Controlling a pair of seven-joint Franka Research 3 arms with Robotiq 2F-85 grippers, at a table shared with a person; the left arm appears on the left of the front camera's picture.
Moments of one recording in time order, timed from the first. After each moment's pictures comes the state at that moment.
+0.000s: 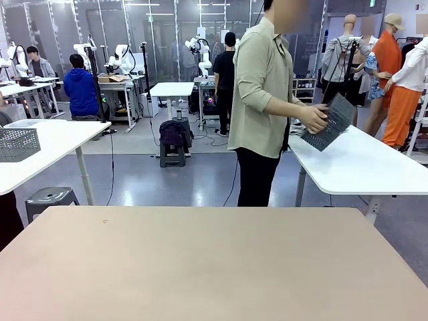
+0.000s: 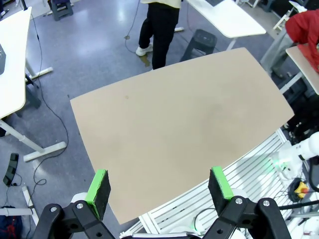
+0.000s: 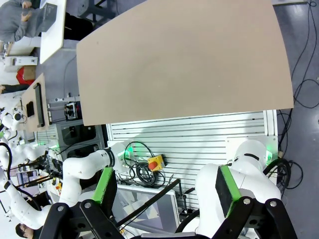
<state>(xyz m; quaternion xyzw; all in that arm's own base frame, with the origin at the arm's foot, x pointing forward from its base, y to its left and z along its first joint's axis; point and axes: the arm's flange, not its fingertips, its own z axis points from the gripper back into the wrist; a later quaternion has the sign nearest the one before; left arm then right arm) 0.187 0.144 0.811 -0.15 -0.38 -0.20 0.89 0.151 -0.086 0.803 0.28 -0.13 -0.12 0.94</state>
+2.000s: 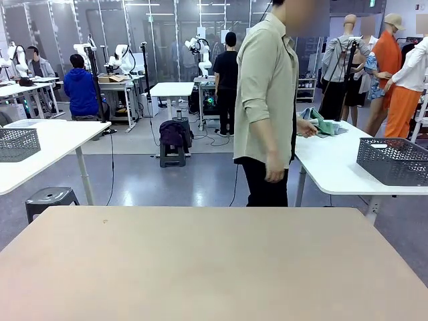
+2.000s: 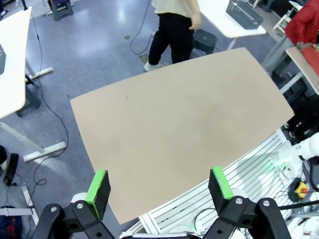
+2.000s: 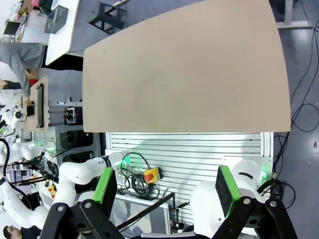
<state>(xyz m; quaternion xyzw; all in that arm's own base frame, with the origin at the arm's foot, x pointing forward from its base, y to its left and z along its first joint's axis) 0.187 0.144 0.811 -0.15 -0.38 -0.20 0.89 0.155 -0.089 0.818 0.28 -0.18 -0.08 0.94</state>
